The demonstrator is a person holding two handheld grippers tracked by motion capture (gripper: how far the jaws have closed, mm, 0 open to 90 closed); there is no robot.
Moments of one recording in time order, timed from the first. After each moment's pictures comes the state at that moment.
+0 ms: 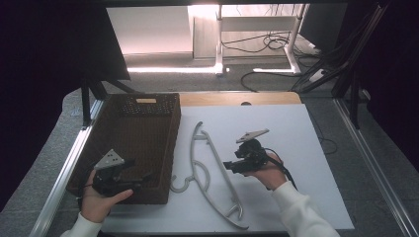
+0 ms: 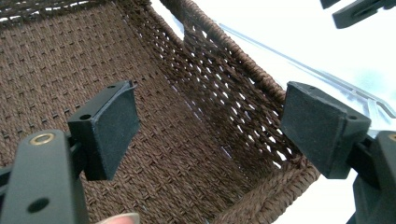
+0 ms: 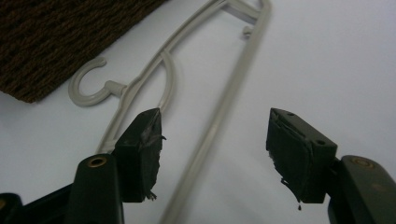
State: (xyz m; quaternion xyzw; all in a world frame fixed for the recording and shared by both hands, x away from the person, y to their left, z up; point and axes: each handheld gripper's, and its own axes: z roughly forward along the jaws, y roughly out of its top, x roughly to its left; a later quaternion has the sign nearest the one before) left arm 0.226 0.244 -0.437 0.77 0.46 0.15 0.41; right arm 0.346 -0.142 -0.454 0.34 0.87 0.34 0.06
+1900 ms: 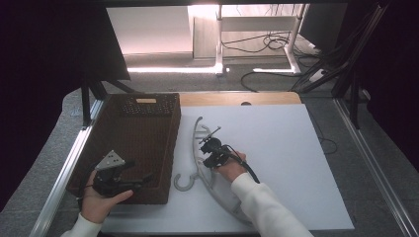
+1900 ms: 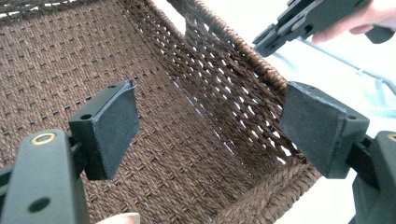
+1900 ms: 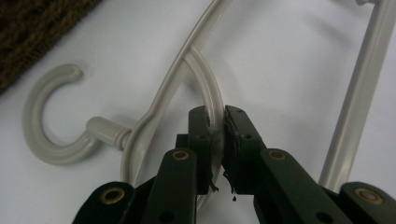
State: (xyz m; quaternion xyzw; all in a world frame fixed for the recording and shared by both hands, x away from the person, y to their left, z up) left arm 0.226 0.243 -0.441 0.78 0.46 0.15 0.40; right arm 0.377 -0.048 -0.495 0.35 0.91 0.23 0.05
